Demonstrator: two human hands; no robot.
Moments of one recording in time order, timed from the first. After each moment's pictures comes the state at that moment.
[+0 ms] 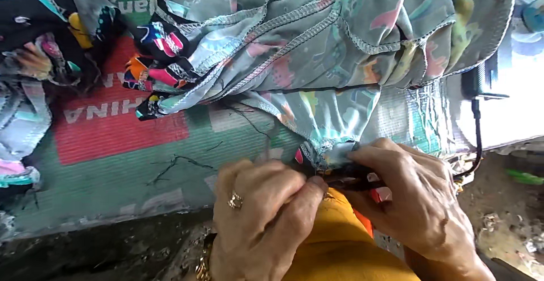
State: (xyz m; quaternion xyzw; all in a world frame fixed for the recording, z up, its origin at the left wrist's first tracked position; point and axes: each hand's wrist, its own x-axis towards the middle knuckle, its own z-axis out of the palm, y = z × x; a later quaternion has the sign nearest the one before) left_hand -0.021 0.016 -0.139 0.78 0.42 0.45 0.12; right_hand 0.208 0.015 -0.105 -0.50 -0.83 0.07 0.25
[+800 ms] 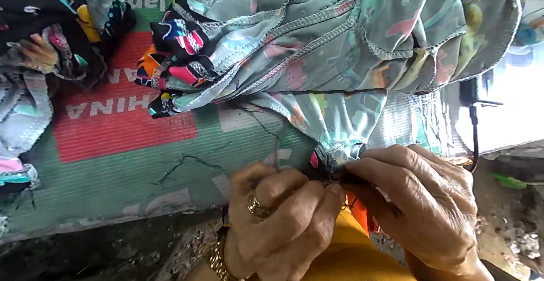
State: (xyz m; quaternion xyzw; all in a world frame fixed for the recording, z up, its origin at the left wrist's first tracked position) left_hand -0.017 0.016 -0.145 0.79 0.36 0.49 0.11; right_hand 0.196 0.017 -0.098 -0.47 -0.84 0.04 0.28
